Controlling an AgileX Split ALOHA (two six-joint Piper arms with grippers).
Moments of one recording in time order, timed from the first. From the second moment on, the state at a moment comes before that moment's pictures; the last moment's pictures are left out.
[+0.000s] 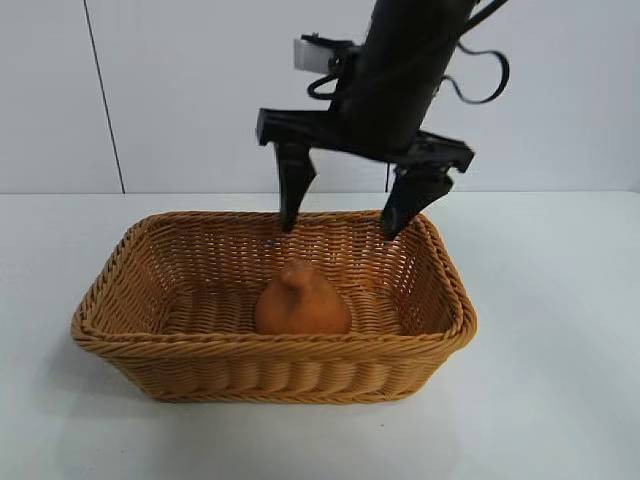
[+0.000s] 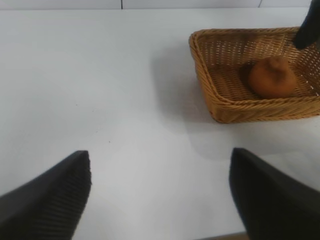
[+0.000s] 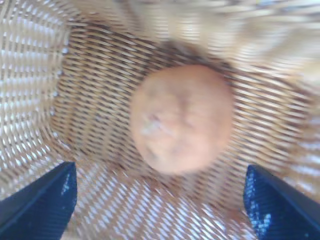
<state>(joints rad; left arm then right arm) -0.10 0.00 -0.50 -0.07 1.07 0.00 0.55 1.97 -1.61 0.11 1.07 0.16</state>
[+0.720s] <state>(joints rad) -0.10 0.00 -0.50 -0.07 1.07 0.00 0.04 1.96 -1.73 -0.01 1.21 0.08</state>
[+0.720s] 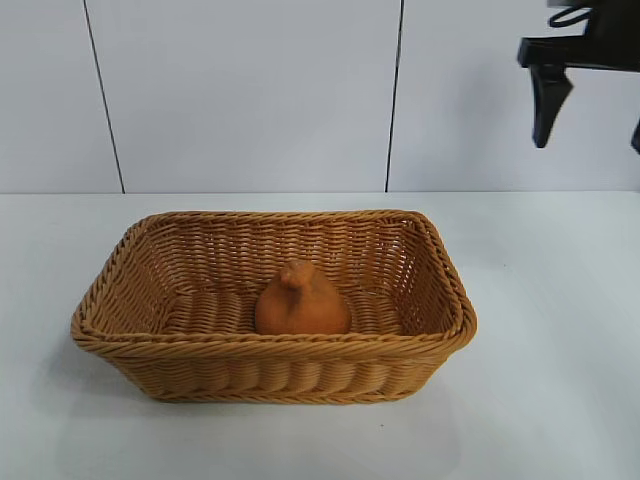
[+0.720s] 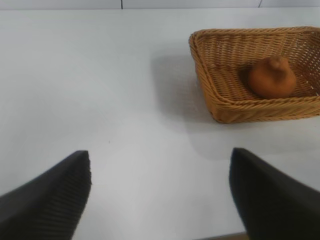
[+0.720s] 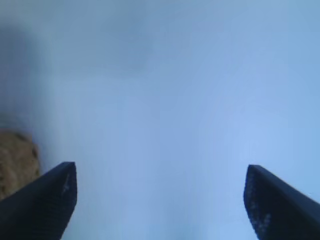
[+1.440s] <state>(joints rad) -0.10 0.00 -0.50 -0.07 1.07 0.00 0.02 1.31 -1.02 0.06 1.22 -0.02</state>
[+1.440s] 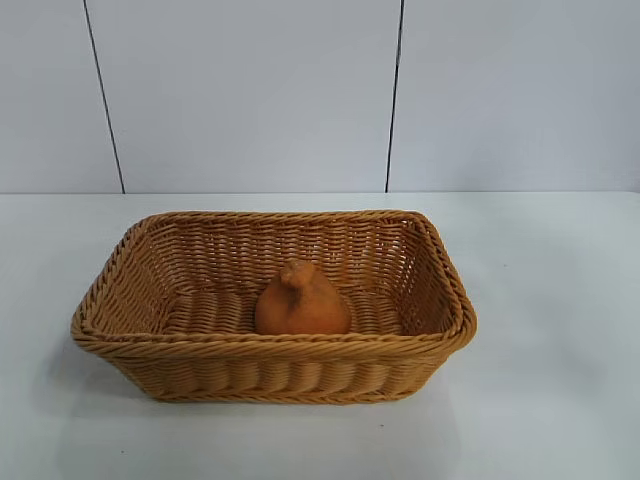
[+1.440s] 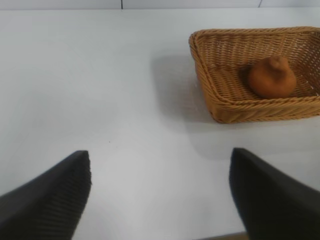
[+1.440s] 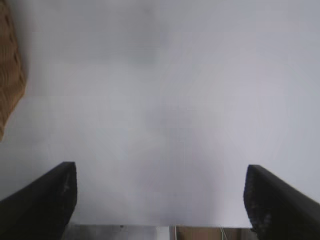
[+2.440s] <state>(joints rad) -0.10 0.00 -0.50 -0.07 1.07 0.00 0.02 0.17 -0.50 0.07 1.05 -0.07</state>
